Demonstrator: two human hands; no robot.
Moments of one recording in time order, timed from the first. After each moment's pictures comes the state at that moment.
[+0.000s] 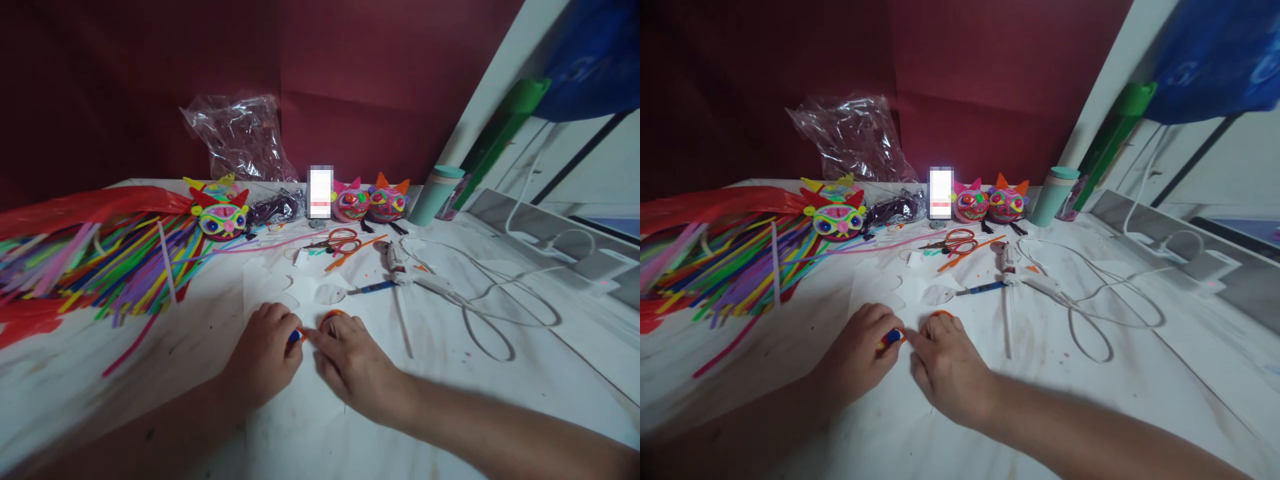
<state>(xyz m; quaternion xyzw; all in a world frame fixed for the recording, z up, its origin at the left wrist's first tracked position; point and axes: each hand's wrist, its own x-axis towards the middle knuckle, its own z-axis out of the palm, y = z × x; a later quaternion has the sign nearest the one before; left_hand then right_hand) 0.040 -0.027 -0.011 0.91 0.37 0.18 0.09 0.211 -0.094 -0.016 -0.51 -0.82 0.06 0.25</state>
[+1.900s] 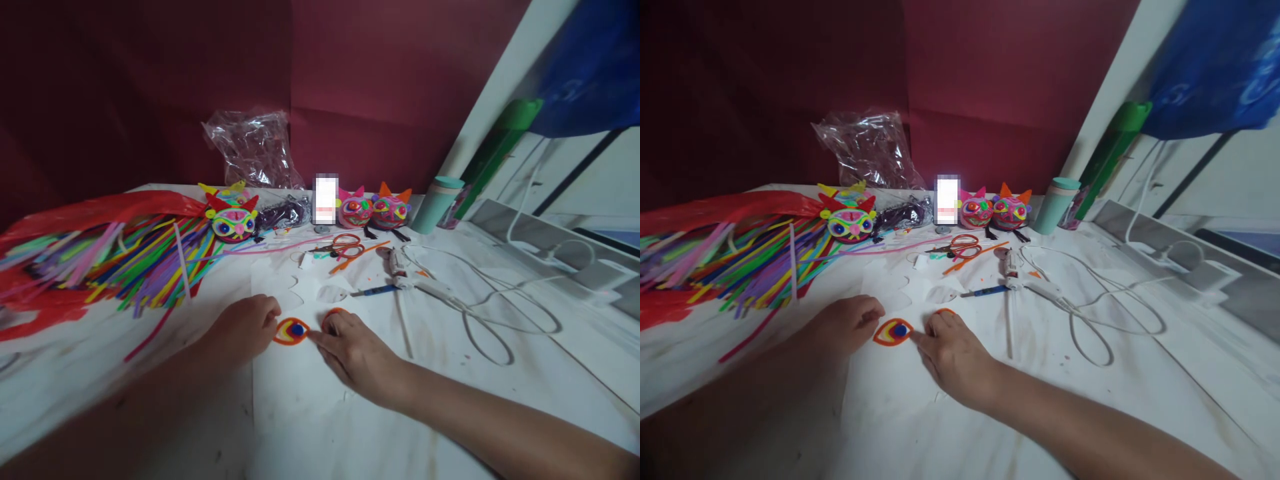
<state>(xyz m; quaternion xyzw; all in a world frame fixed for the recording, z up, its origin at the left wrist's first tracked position) 0.007 0.003 0.005 0.88 0.45 0.11 0.13 0.217 -0.086 -0.018 -0.45 -0.86 0.00 0.24</state>
